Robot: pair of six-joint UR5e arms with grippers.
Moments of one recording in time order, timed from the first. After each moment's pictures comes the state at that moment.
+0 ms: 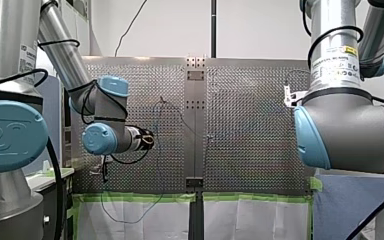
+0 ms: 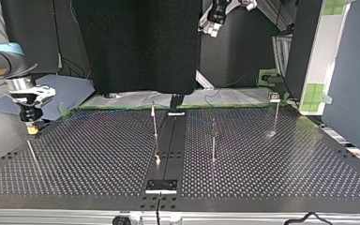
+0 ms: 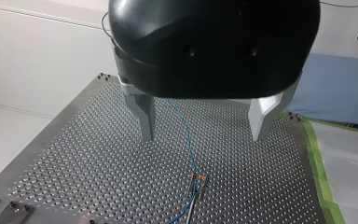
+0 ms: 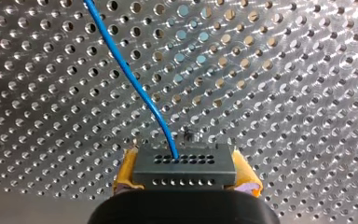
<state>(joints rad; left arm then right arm) -0.70 -1.64 -2.57 -2.16 -2.01 -1.79 1.47 -1.13 1.55 -0.39 1.06 1.49</state>
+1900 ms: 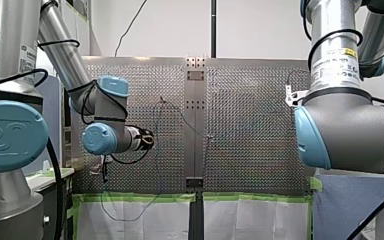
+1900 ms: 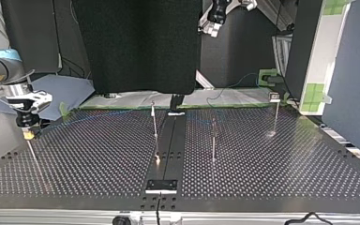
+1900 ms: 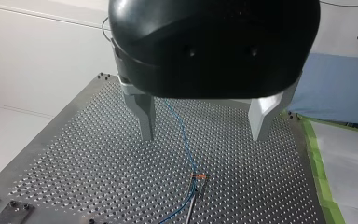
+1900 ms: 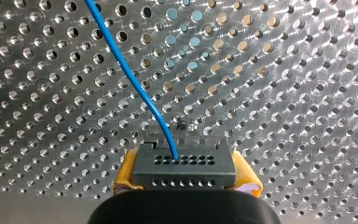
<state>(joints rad) -0.70 -1.64 -2.57 -2.16 -2.01 -1.79 1.47 -1.08 1.47 -0.37 1.07 1.50</state>
